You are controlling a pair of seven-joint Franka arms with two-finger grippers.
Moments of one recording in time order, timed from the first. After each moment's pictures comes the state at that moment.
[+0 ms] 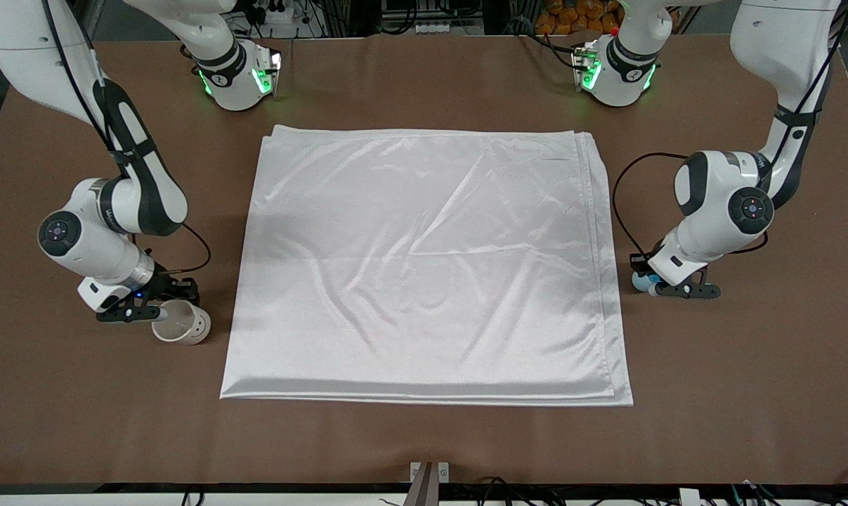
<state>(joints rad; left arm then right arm) -0.02 0.34 -0.06 -2.14 -0.02 2.48 0.01 -0.09 0.46 0.04 -2.02 0.00 2.54 -0.11</state>
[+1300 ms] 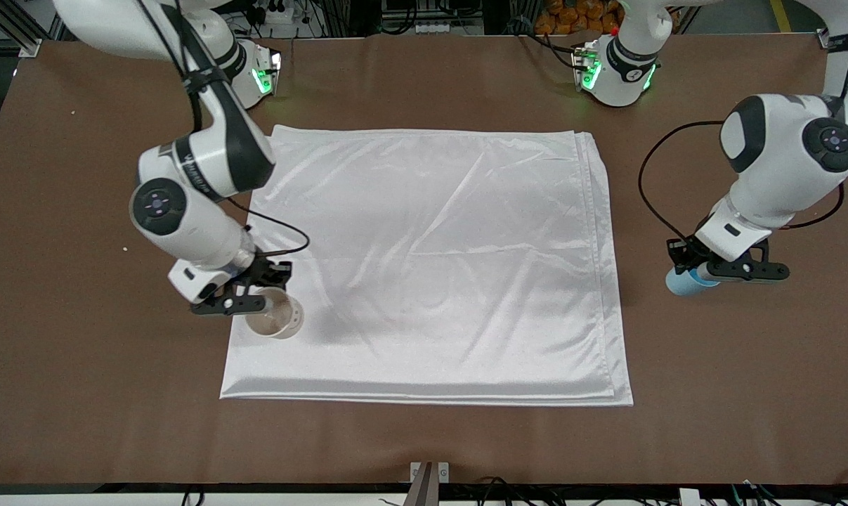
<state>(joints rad) -0.02 0.09 -0.06 -2.04 -0.01 2.26 0.01 0.30 0.39 0.11 -1.68 0.01 2.10 0.37</state>
